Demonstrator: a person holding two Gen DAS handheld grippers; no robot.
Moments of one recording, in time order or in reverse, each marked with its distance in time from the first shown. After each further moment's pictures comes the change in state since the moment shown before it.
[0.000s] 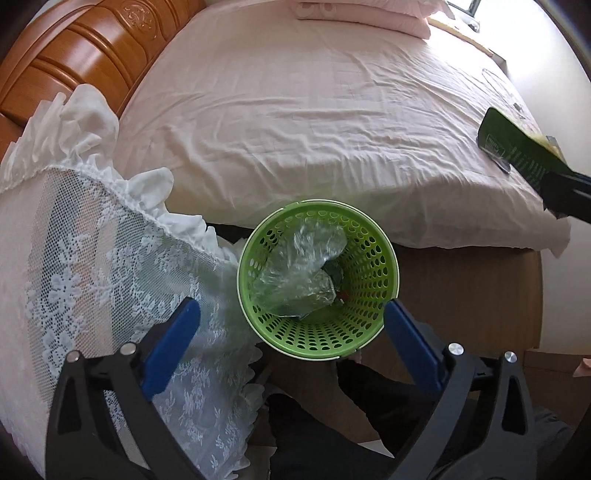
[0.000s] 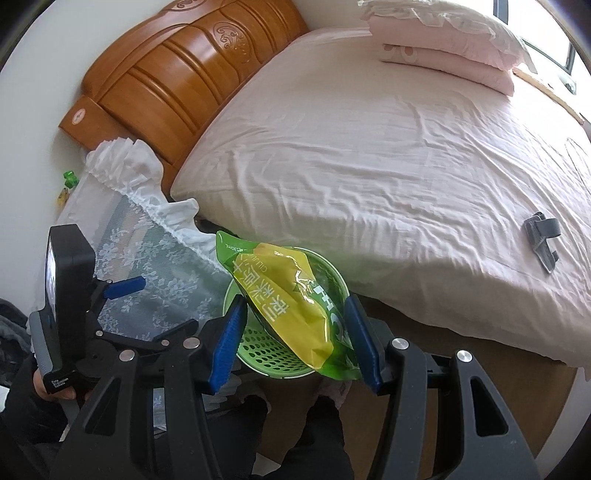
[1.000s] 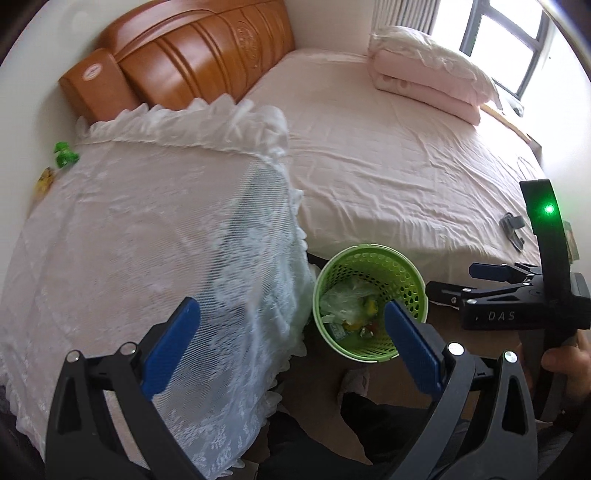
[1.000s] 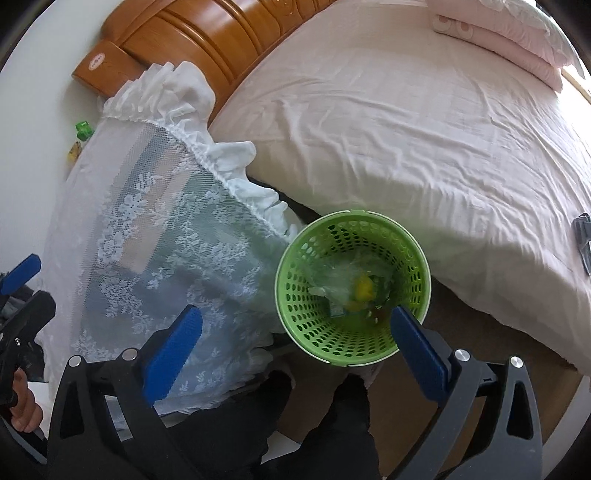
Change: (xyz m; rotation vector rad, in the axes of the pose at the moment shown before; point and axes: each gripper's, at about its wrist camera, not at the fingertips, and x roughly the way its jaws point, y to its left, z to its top) left arm -0.123 0.113 -0.070 -0.253 -0.211 0.090; right arm 0.074 0.101 -0.011 -0.063 0.150 0.062
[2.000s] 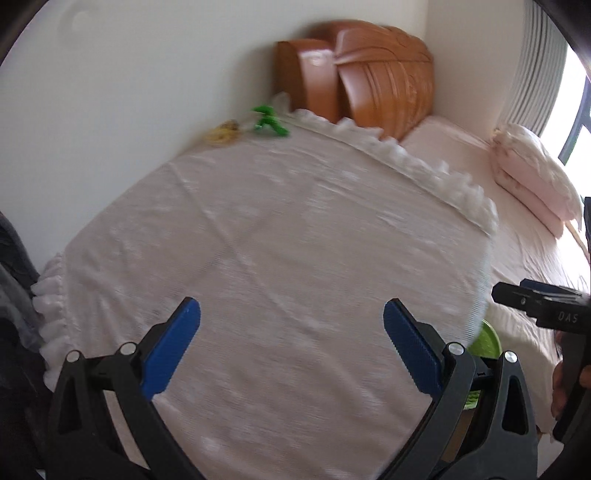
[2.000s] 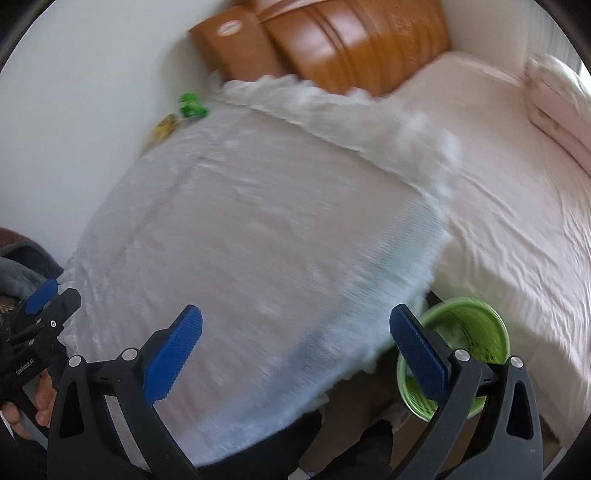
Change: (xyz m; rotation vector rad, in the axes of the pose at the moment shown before) left arm -0.074 0.273 -0.066 -0.385 -0.152 0.239; right arm 0.015 0.287 0.060 -0.284 -0.082 0.072
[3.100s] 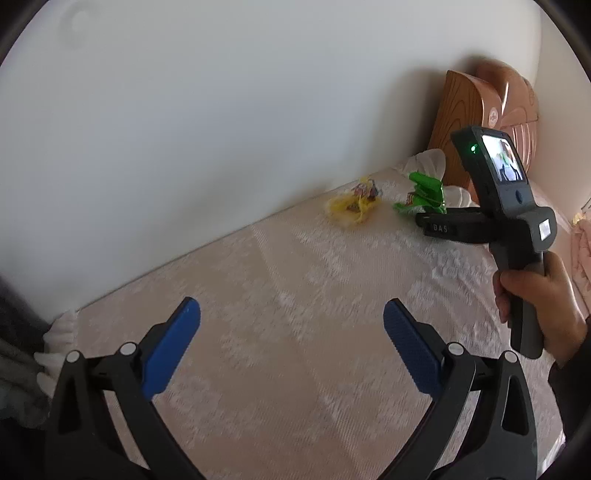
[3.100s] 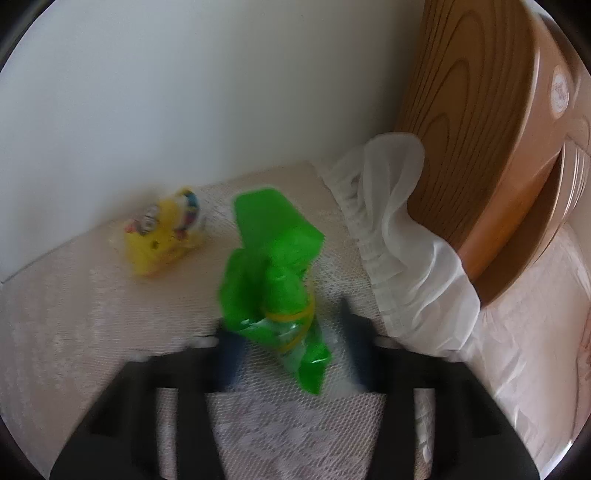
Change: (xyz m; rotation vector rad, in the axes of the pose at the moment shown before) left arm 0.148 0.138 0.161 -0.244 -0.022 0.214; right arm 0.287 0.200 0.316 -0.528 -0.006 -0.074
